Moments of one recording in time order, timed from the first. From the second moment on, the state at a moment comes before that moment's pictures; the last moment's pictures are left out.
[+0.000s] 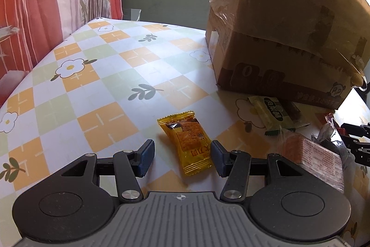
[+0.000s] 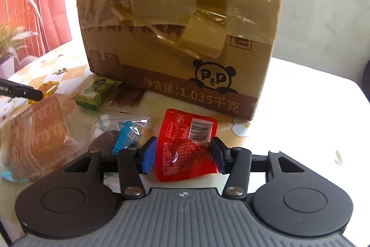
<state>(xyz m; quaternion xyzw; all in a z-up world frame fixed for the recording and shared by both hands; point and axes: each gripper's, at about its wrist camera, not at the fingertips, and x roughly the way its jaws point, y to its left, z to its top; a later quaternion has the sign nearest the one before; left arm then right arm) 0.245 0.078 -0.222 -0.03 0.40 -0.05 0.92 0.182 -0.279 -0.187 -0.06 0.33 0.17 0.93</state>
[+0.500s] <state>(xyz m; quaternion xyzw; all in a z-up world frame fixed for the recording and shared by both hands) 0.256 0.070 -0.220 -0.08 0.40 -0.02 0.91 0.179 -0.273 -0.189 -0.08 0.31 0.16 0.93</state>
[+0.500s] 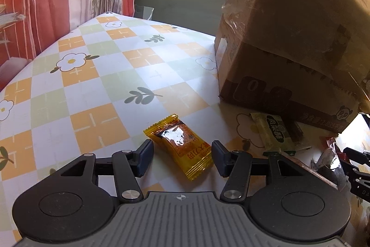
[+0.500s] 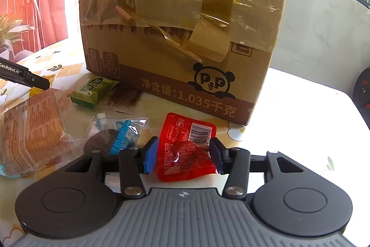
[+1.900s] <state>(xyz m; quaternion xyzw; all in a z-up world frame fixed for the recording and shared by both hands) 0.239 0.050 -0.195 -0.03 0.32 -0.03 0.95 0.174 -0.272 -0.188 -0.08 0.31 0.16 0.93</state>
